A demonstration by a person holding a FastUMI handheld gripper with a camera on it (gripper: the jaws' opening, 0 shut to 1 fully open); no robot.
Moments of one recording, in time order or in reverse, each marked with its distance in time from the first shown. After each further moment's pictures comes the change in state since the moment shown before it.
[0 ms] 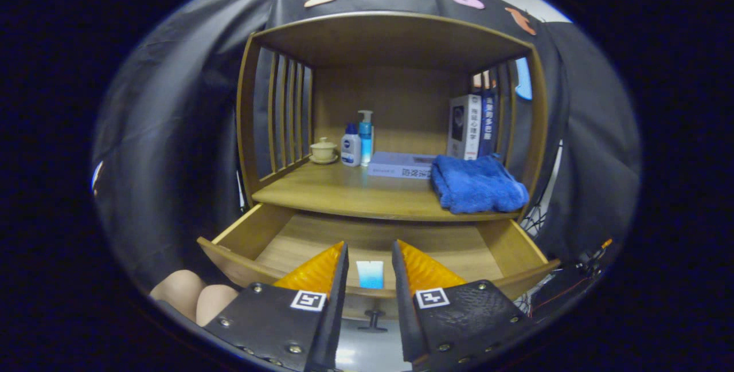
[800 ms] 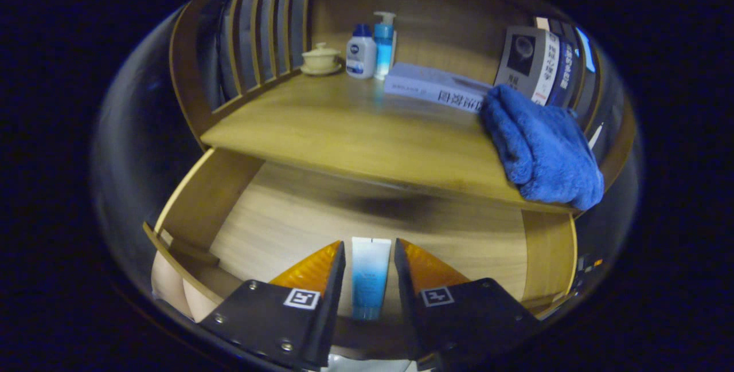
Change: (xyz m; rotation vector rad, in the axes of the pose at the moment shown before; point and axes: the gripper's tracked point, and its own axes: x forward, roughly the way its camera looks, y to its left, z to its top) arm 0.103 -0.004 -0.081 -0.087 0.546 0.045
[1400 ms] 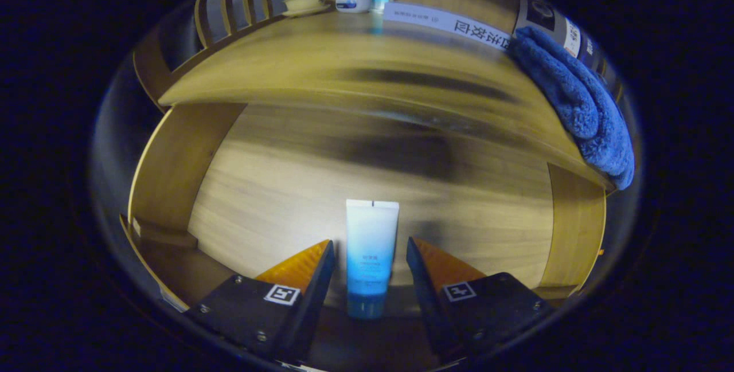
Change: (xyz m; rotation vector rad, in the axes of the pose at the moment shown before) arm 0.032 0.001 -0.048 0.004 0.276 0.008
